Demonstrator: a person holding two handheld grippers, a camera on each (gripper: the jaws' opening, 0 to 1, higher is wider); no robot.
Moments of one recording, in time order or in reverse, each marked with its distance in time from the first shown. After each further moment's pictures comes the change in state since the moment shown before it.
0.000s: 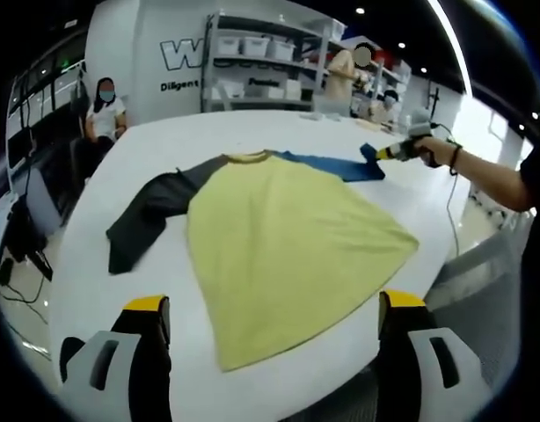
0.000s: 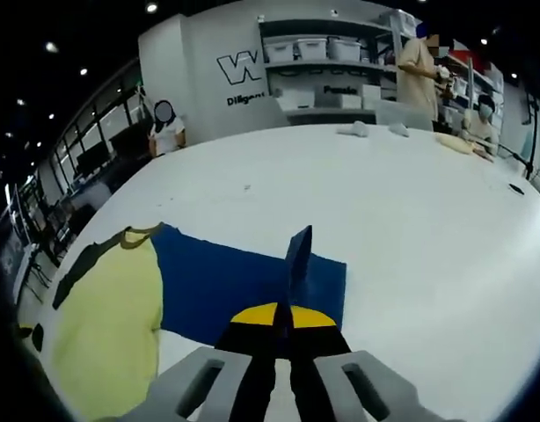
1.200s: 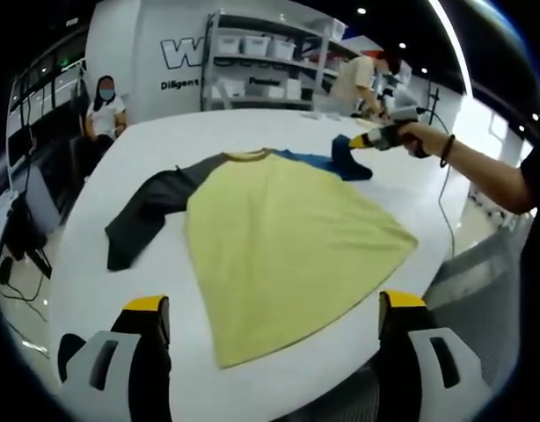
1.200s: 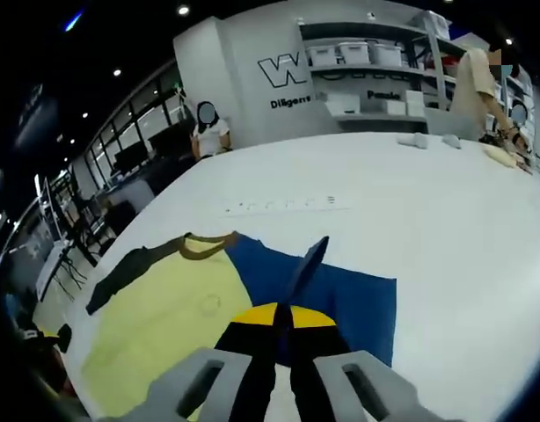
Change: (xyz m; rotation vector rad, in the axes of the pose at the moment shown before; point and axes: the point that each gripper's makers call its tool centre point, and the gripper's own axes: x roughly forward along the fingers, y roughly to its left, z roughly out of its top) left arm 0.000 -0.002 -0.003 0.001 0.007 -0.005; right arm 0.011 0.110 0.019 -0.033 -0.022 0.191
